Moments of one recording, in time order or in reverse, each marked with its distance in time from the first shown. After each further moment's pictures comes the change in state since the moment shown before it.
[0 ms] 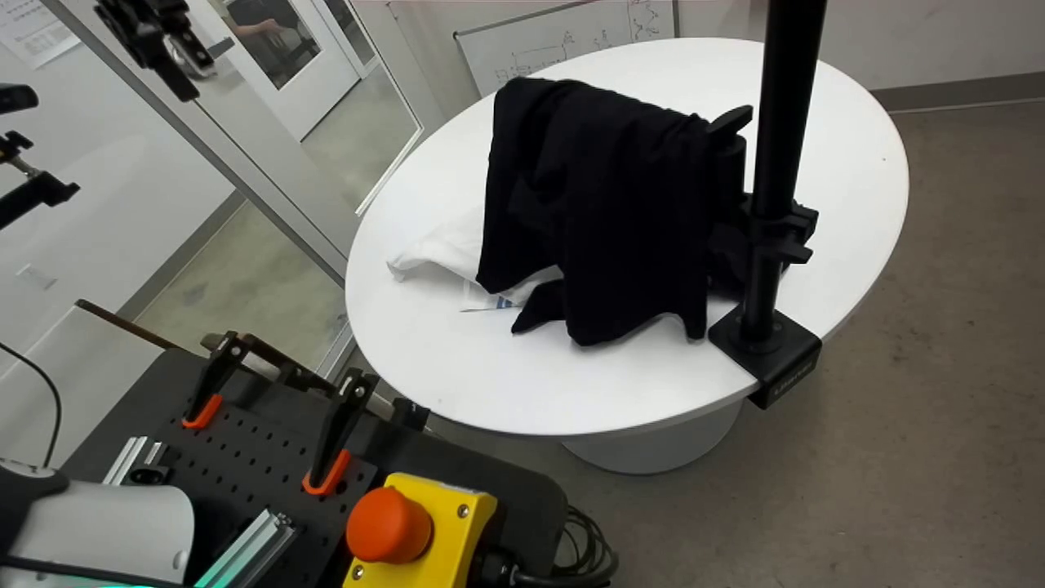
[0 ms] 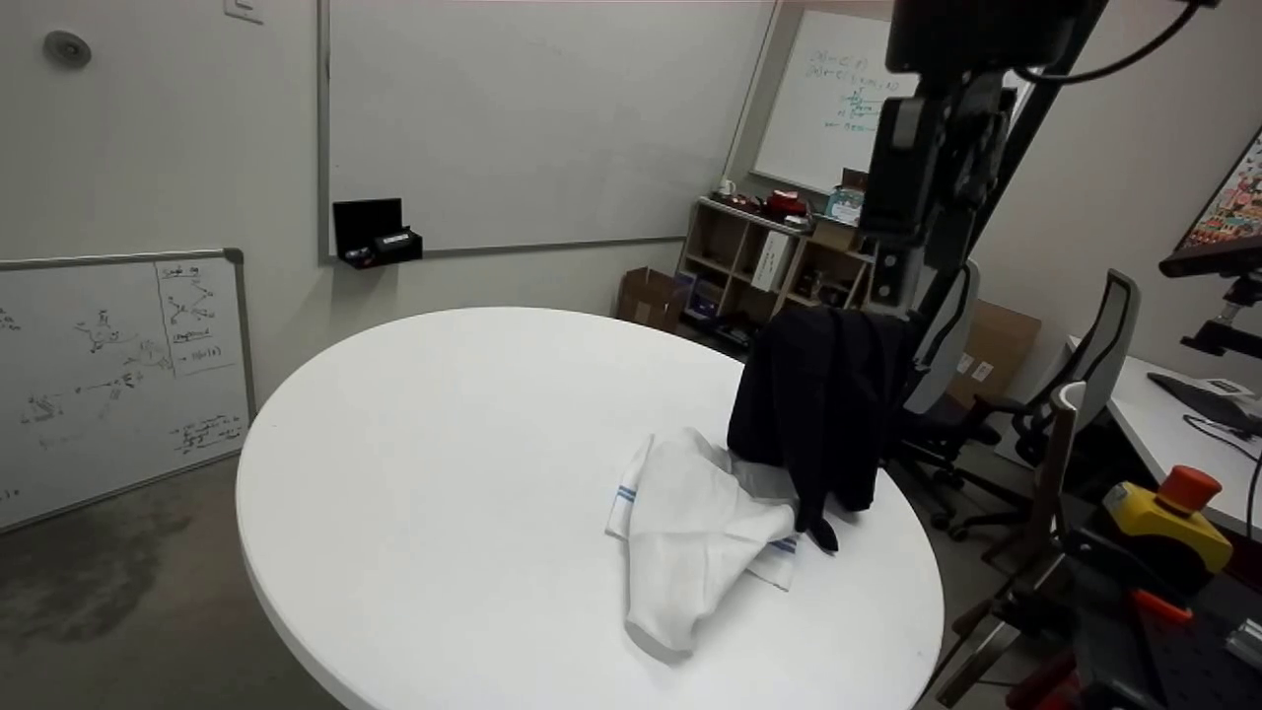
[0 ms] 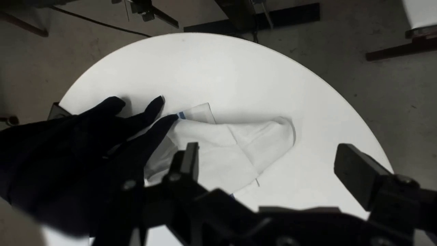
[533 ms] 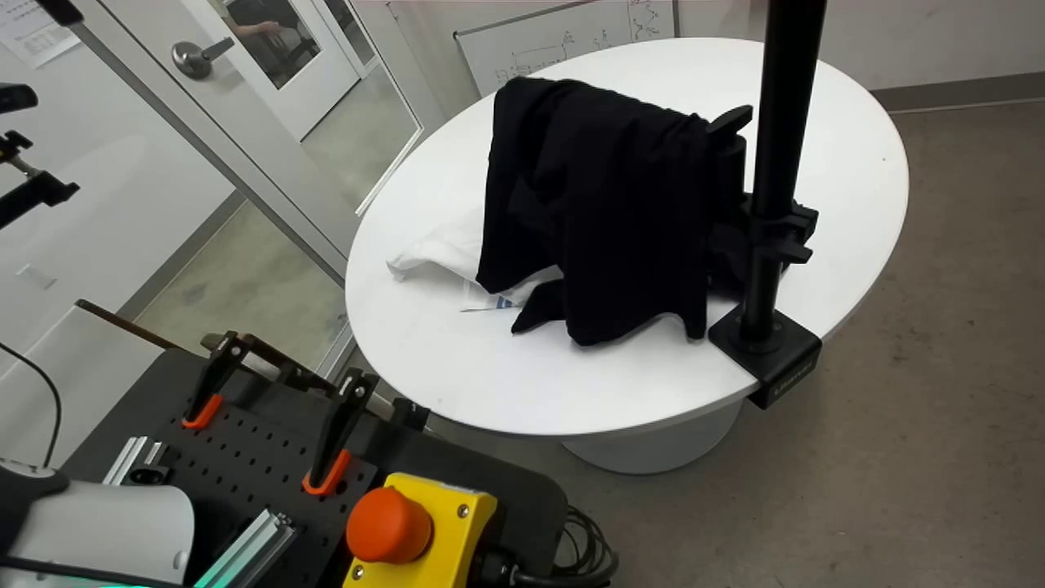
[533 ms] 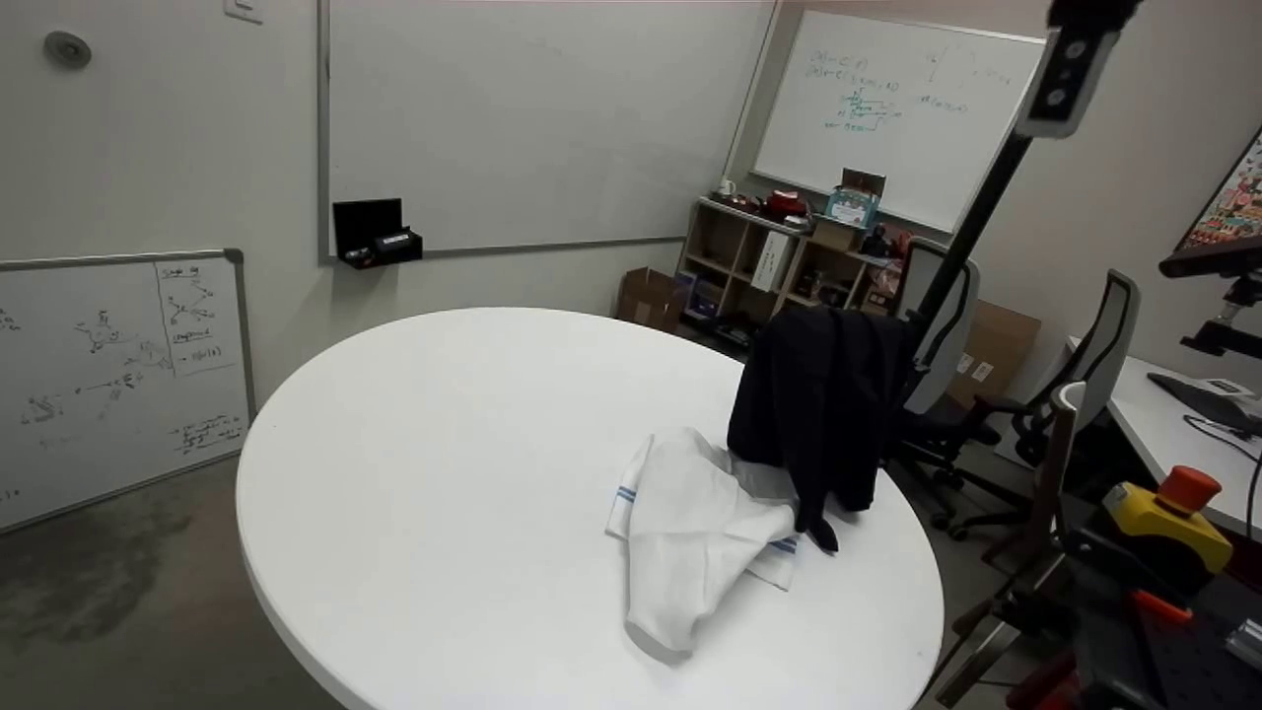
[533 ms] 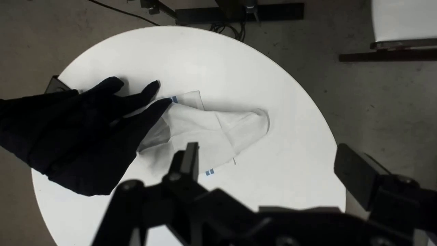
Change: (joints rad) arm 0.000 -0.245 0.022 -0.009 0.099 -0.126 -0.174
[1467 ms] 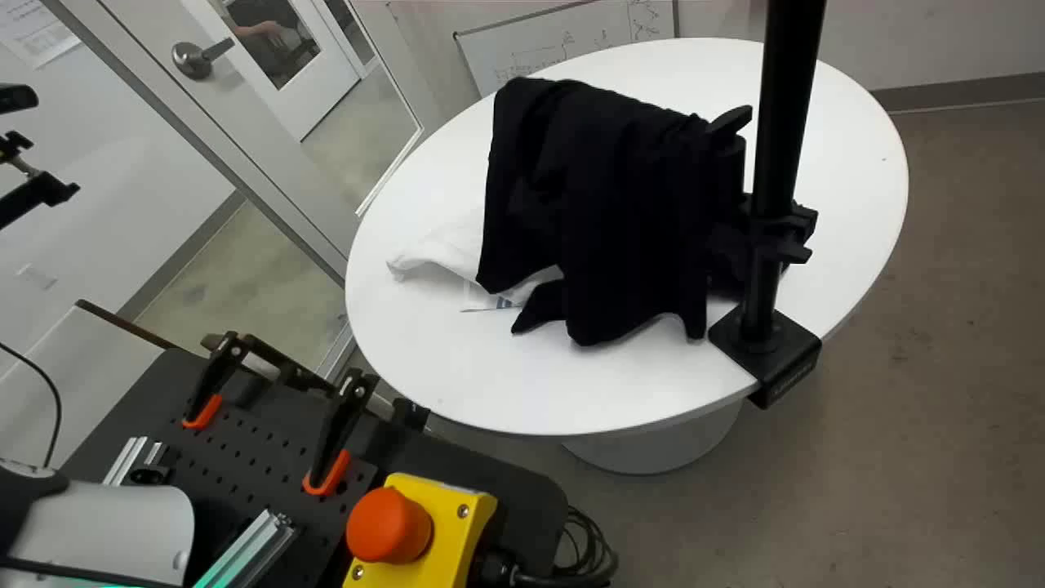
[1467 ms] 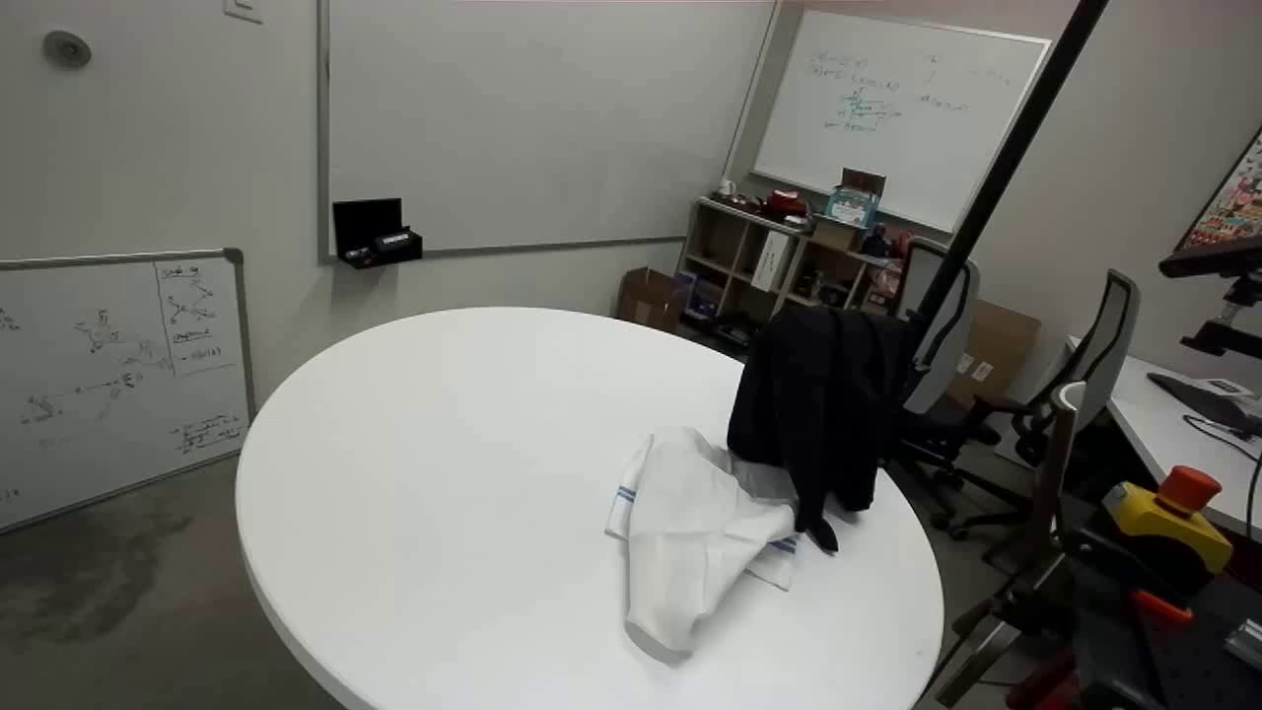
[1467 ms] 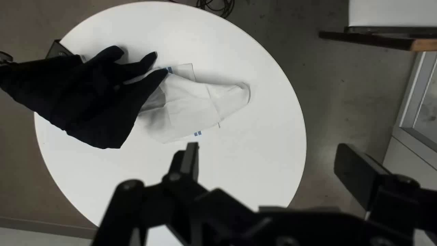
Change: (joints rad) arm 0.007 -0.263 0.000 0.046 0.071 -0.139 -0.122
